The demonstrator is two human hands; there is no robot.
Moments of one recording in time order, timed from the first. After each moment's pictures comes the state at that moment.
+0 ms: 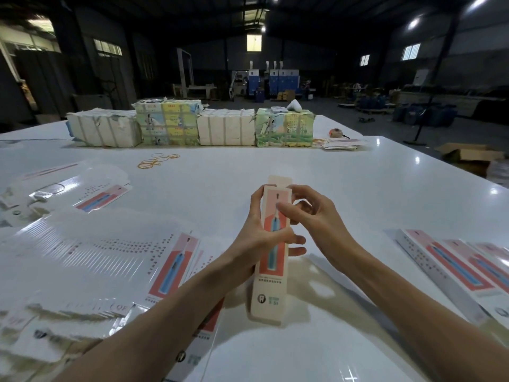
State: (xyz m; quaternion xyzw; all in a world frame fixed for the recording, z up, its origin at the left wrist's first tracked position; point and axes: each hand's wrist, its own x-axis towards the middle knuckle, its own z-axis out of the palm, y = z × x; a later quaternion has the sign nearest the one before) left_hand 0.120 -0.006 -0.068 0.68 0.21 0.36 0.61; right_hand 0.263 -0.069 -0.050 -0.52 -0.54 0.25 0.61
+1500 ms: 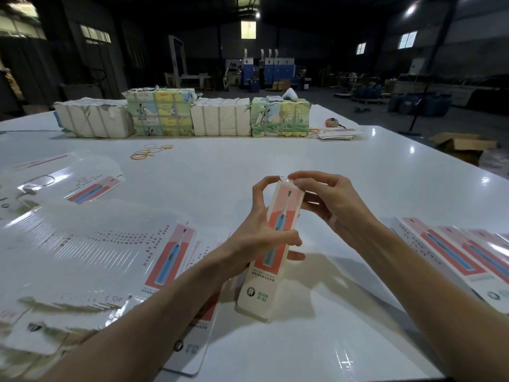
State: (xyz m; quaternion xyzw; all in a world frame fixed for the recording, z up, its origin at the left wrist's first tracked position) left_hand 0.117 -0.006 -0.074 0.77 0.22 0.30 0.52; right_hand 0.289 -0.073 -0.027 -0.51 -0.42 0.37 0.65
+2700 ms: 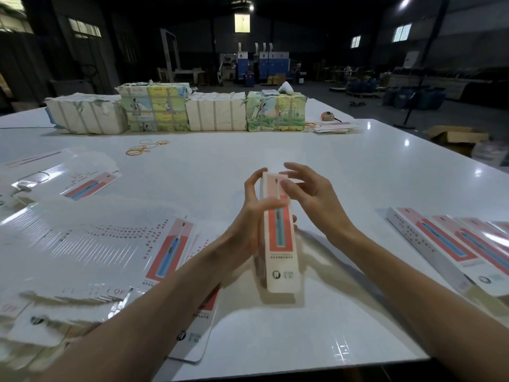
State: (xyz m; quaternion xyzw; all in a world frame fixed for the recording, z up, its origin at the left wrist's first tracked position) left_hand 0.120 -0.009 -0.062 0.60 0.20 0.35 0.68; right_hand 0.278 -0.063 -0.058 -0.57 -0.56 0.16 0.58
